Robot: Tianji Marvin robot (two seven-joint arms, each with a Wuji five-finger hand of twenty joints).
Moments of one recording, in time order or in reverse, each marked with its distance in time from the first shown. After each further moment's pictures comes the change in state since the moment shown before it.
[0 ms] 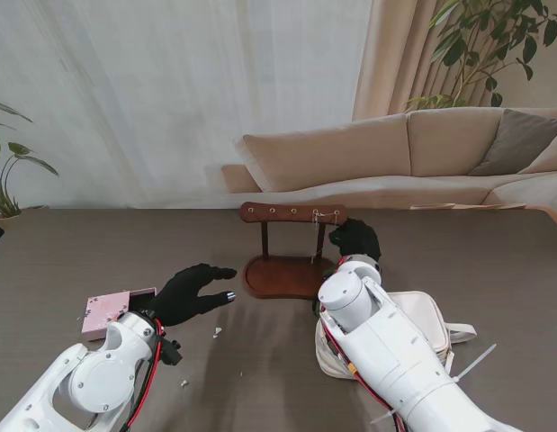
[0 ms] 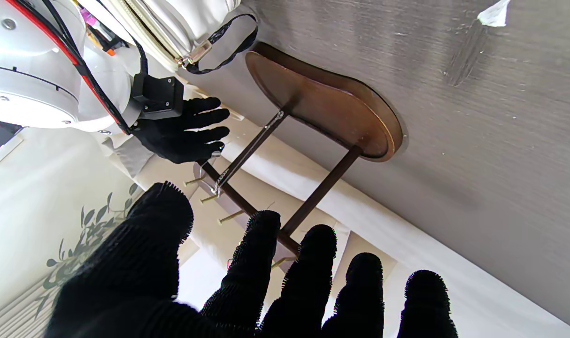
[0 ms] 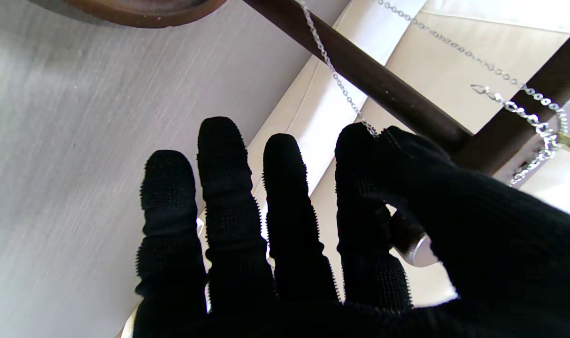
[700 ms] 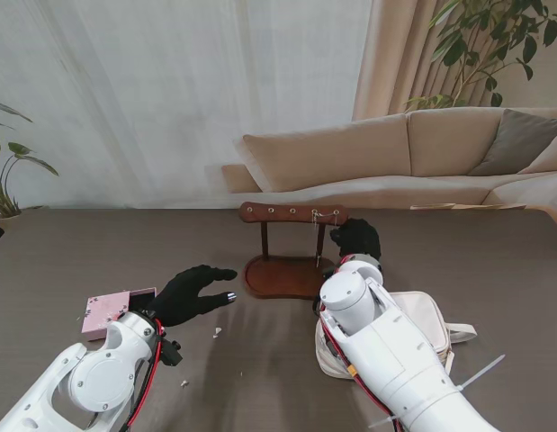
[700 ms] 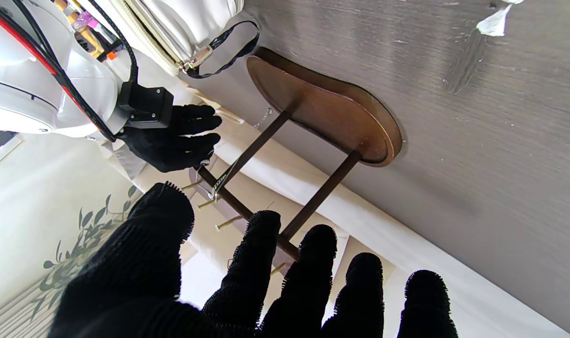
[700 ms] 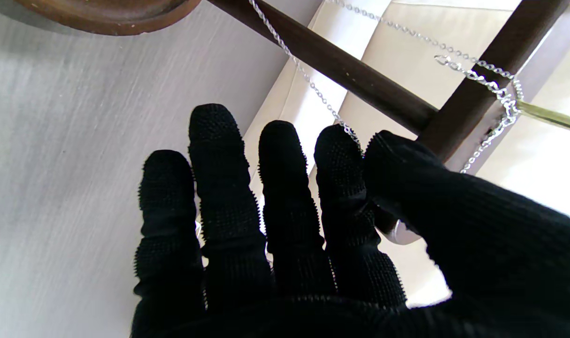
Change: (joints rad) left arm 0.000 0.002 0.000 -0.006 -0.011 0.011 -0.018; right arm -0.046 0.007 0.036 -0.096 0.026 0.002 0.003; left_hand 0.018 0.008 -0.021 0.000 0.000 0.001 0.000 0.000 0.000 0.001 0.000 0.000 0.000 0.000 0.000 0.000 0.000 0.000 0.000 0.000; right_hand 0.004 0.000 0.046 -0.010 0.032 0.141 0.002 0.063 0.139 -0.002 -0.002 0.044 0.112 0.005 0.023 0.009 0.000 0.002 0.046 -0.003
